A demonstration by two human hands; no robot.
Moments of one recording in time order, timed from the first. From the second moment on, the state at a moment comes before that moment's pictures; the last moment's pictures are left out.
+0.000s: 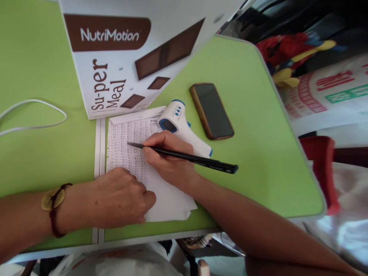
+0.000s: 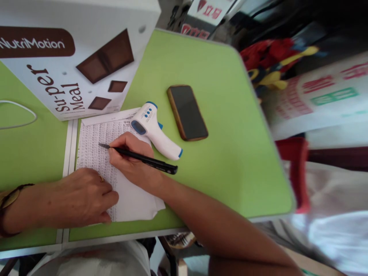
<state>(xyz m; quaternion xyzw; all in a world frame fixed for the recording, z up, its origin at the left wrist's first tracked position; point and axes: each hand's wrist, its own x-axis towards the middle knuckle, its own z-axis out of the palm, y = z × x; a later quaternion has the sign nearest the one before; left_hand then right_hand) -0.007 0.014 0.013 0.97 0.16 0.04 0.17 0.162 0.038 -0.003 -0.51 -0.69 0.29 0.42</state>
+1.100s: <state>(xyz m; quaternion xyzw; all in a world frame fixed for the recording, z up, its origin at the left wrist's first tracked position) -0.005 -0.003 0.009 0.96 0.25 0.09 0.06 0.164 0.039 -0.004 -0.51 -0.68 0.30 0.44</state>
